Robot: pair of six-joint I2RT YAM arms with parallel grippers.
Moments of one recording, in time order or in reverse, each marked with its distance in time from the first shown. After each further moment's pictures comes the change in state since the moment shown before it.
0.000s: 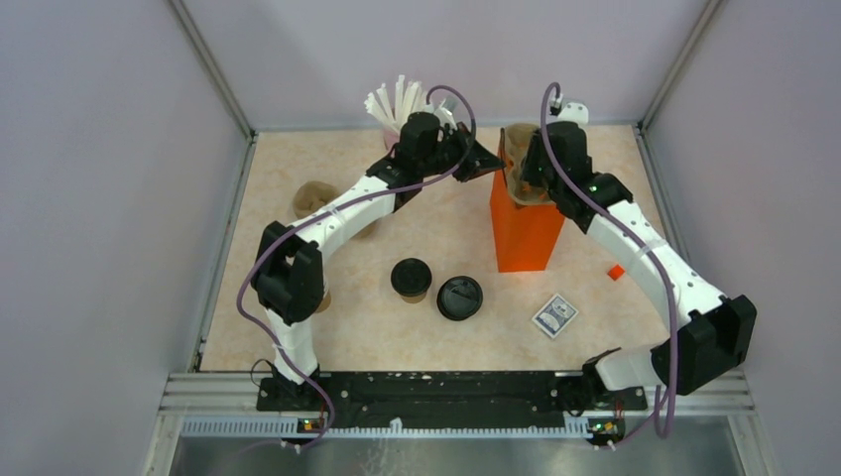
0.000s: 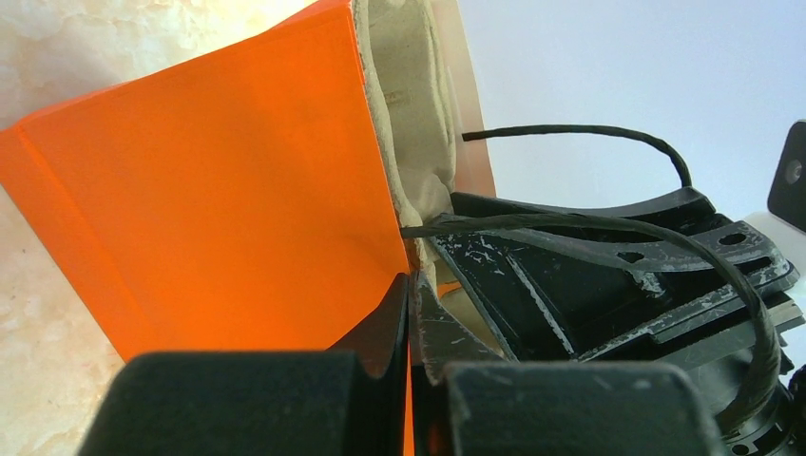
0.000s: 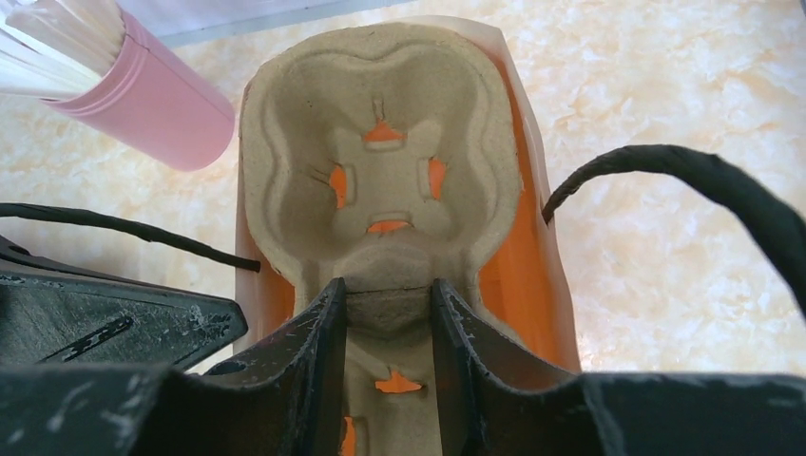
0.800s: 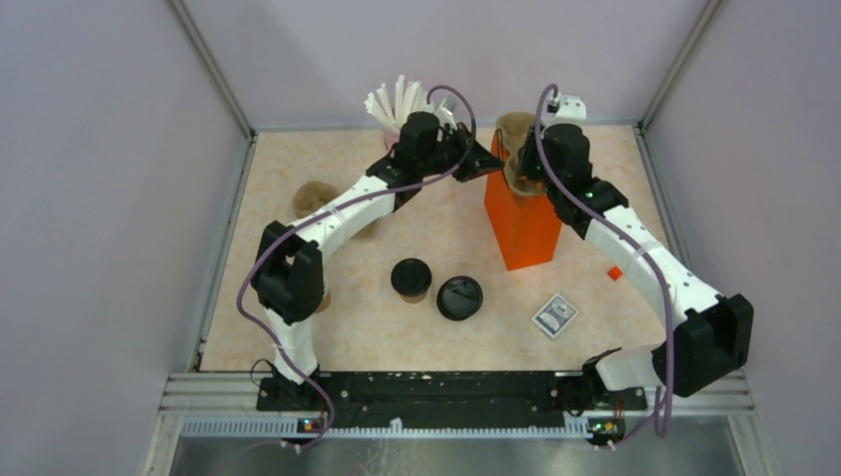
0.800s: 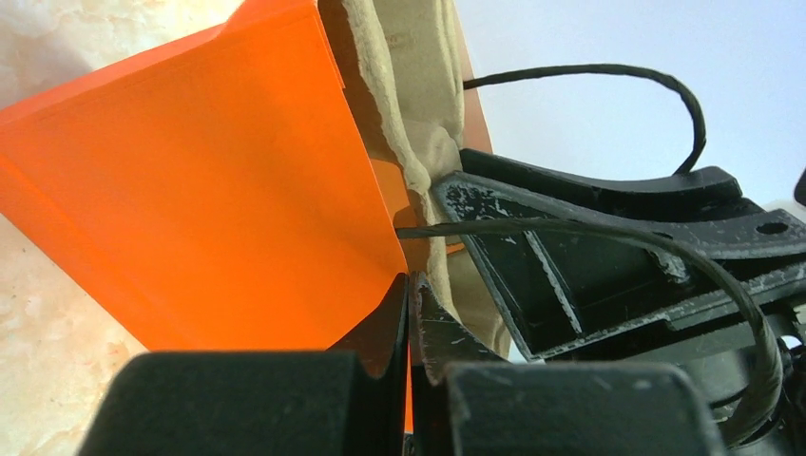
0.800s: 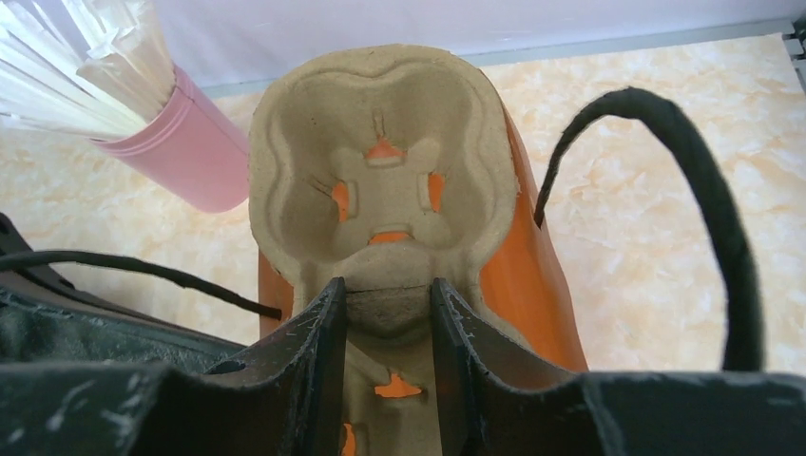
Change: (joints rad) left arm 0.004 0.002 0.000 -0.002 0.015 0.004; right arm -0.006 -0.020 -0.092 0.239 -0.028 -0.098
